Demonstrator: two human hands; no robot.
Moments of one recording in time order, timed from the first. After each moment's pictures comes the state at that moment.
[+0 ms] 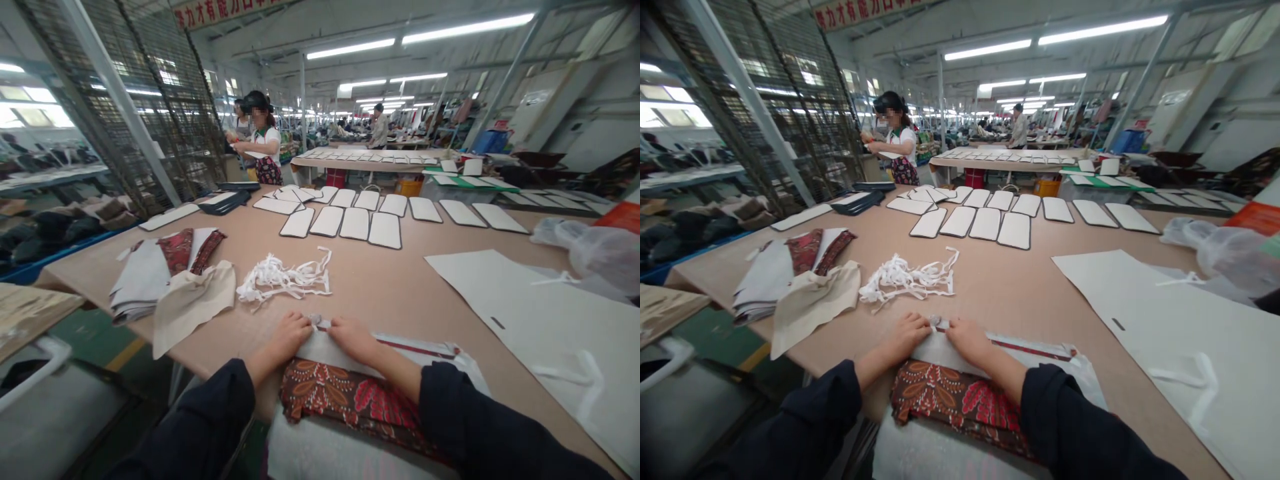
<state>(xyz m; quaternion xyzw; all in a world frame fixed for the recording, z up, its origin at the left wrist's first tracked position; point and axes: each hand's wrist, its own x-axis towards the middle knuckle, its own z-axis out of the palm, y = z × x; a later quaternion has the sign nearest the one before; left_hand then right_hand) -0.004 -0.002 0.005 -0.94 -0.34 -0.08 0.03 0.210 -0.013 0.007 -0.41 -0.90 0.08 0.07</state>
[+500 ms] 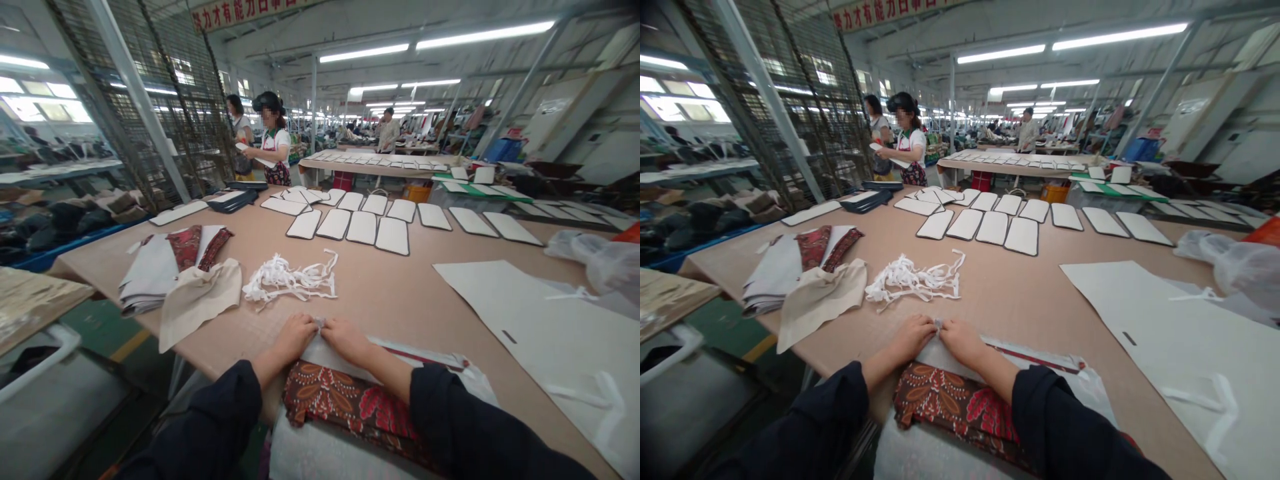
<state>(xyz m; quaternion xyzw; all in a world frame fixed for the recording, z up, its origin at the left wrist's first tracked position) -0.001 0.001 -0.006 -0.88 -0.44 -0.15 -0.09 0.186 -0.004 0.007 -0.38 -0.92 0.09 0.07</state>
